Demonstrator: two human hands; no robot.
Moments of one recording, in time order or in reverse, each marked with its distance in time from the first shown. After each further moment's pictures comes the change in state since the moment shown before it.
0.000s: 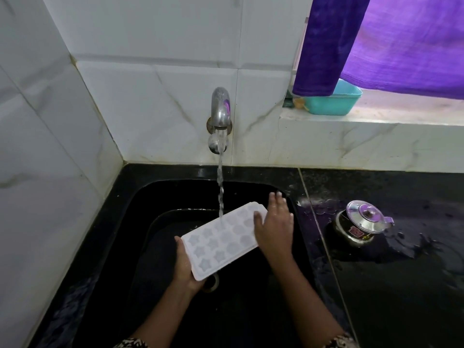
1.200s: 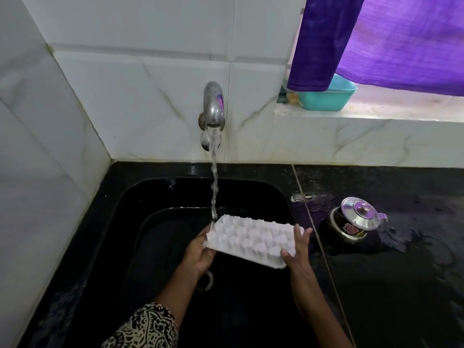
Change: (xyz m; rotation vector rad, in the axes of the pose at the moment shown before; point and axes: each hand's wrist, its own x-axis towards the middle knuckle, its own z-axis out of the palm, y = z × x) left_hand 0.048 -0.012 0.021 0.131 -0.141 0.065; right_hand -0.080 0.053 -0.032 0.869 -0.189 0.127
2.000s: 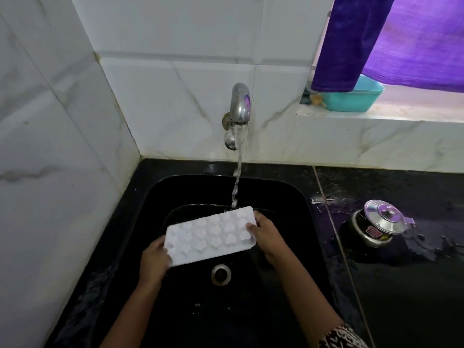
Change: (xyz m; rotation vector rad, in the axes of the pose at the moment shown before) left_hand -0.091 0.077 -0.072 0.765 0.565 0.353; right_hand 0.087 -0.003 0.089 -0.010 -0.224 0.198
